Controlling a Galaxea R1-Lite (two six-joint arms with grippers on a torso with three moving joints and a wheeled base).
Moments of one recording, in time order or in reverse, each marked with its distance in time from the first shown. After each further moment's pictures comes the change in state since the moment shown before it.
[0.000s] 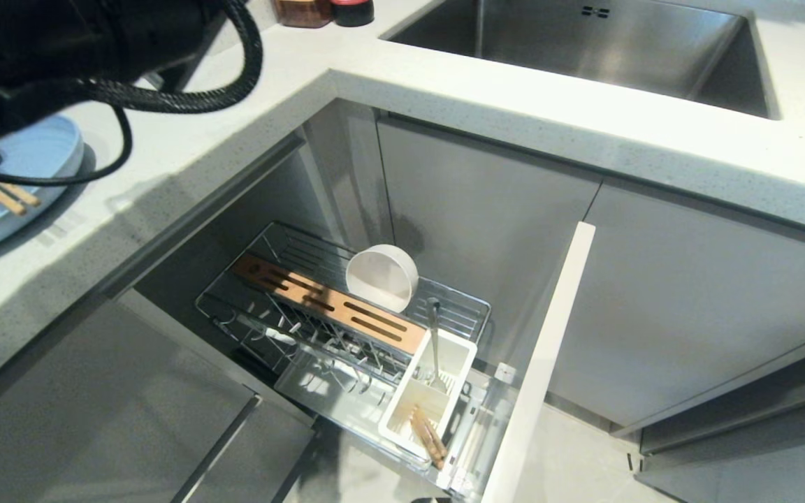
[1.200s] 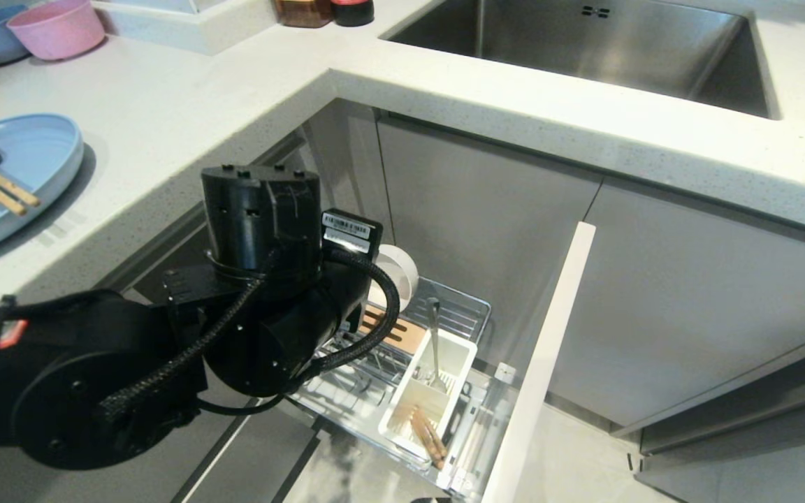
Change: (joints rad) left arm -0.094 0.182 0.450 -0.138 0.052 -0.988; right arm 0.000 0.000 0.000 0.000 0.000 0.000
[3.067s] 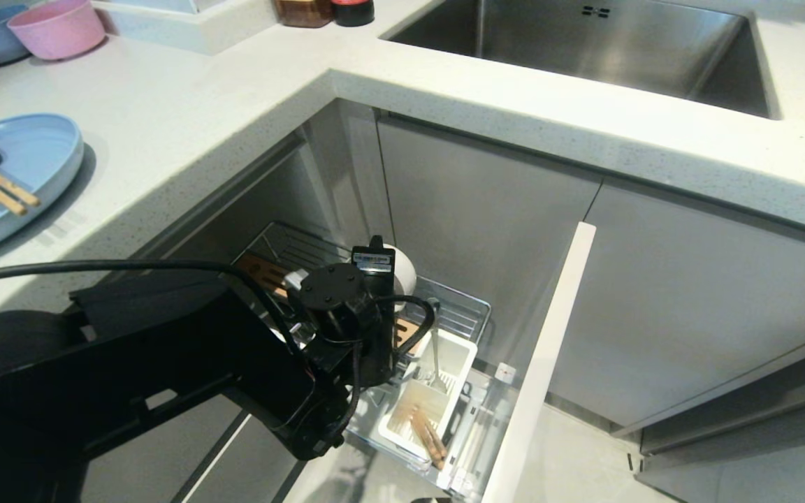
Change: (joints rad) left arm 0.151 0.541 0.042 -1.024 0.070 0.132; right arm 0.000 0.000 0.000 0.000 0.000 0.000
